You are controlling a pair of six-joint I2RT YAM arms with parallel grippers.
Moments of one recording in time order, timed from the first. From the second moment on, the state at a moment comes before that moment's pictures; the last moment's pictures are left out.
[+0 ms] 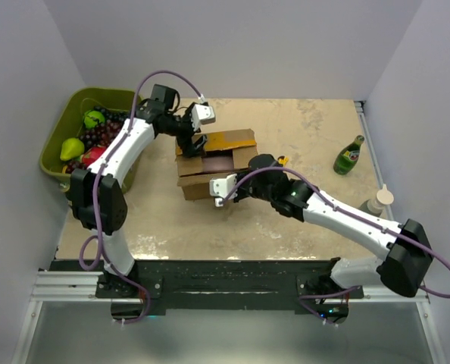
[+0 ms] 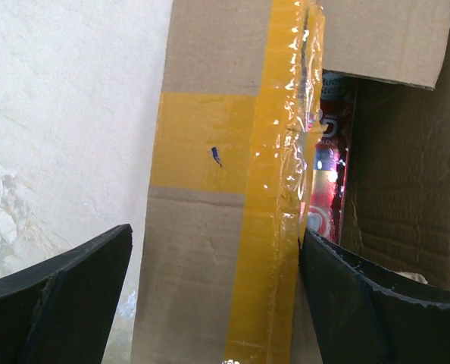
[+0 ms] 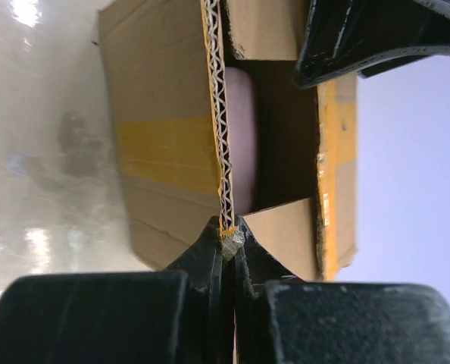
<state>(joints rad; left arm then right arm) -0.28 1.84 1.69 -0.76 0.69 0.81 0.86 1.32 1.03 -0.26 -0.04 -0.99</state>
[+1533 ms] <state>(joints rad) -0.09 2.06 1.82 -0.50 1.23 0.13 0.80 1.34 0.74 0.25 0.10 -1.33</state>
